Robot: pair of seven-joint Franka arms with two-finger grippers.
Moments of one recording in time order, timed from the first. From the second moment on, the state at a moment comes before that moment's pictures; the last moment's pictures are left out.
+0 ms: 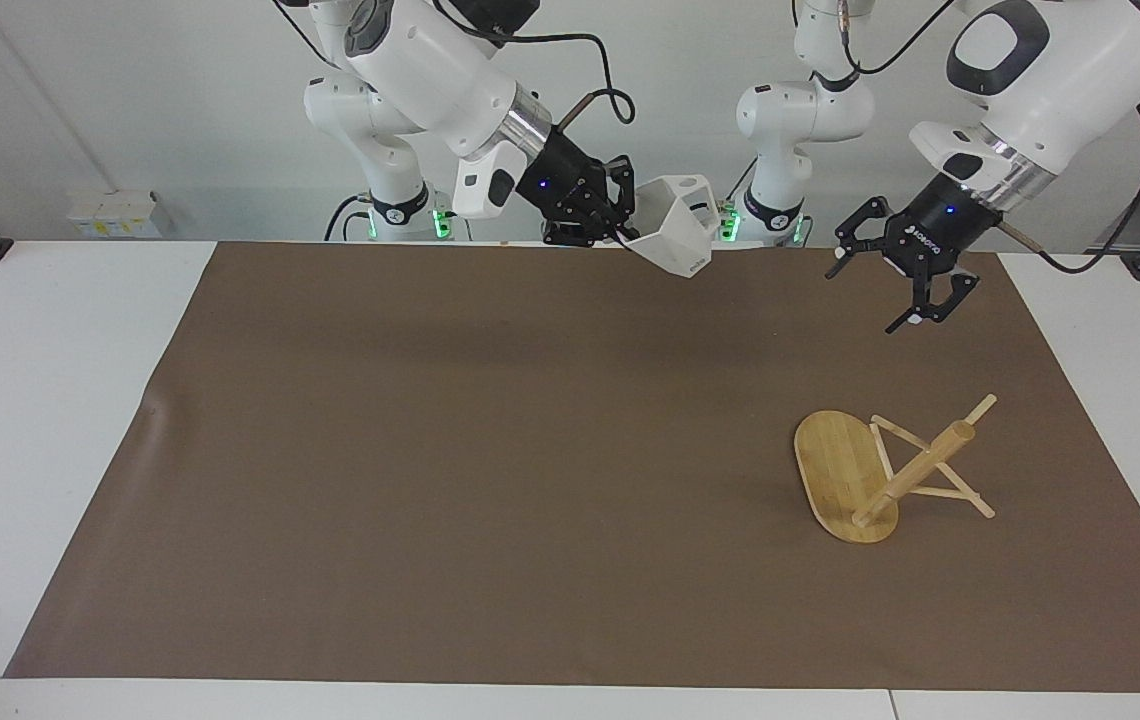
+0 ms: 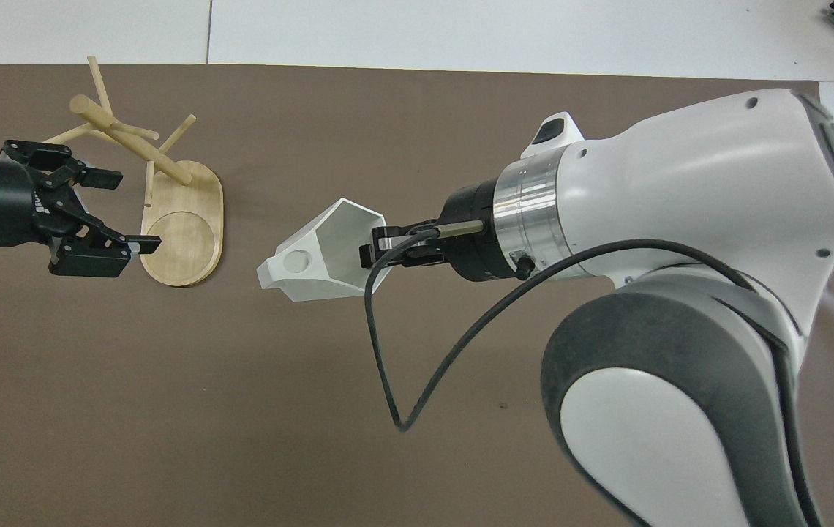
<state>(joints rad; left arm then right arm) -0.03 -0.11 -0.05 -1.82 -0.57 1.89 1.06 0.05 0.12 0.45 -1.56 0.67 1.98 0.16</state>
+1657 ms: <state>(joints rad) -0.27 -0.29 -0.07 -2.18 -1.04 2.30 1.49 0.06 0.18 0.50 -1.56 0.67 2.08 0.21</state>
